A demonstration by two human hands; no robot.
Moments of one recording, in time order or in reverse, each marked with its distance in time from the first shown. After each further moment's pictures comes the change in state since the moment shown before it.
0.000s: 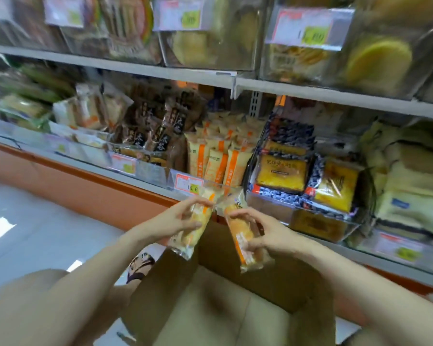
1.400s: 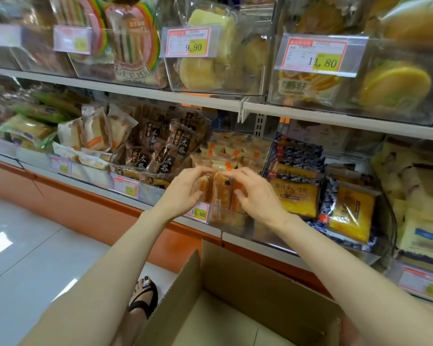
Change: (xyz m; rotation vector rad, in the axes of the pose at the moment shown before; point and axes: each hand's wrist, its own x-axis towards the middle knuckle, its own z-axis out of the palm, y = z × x) left_hand 0.081 0.010 -0.059 0.580 0.546 0.321; right_hand 0.087 -0.058 -0.039 -0.569 0.613 -0.344
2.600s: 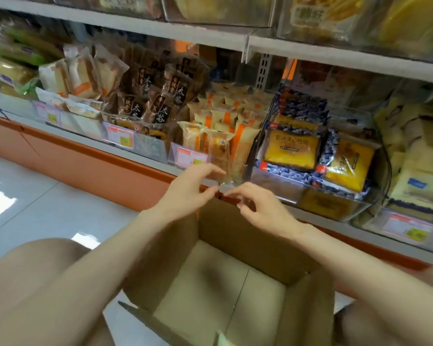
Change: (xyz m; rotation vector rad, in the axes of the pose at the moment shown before) left_hand -0.083 0.045 0.023 -0.173 -0.124 -0.035; right_hand -0.103 0.006 0.029 0.180 -0.281 0.051
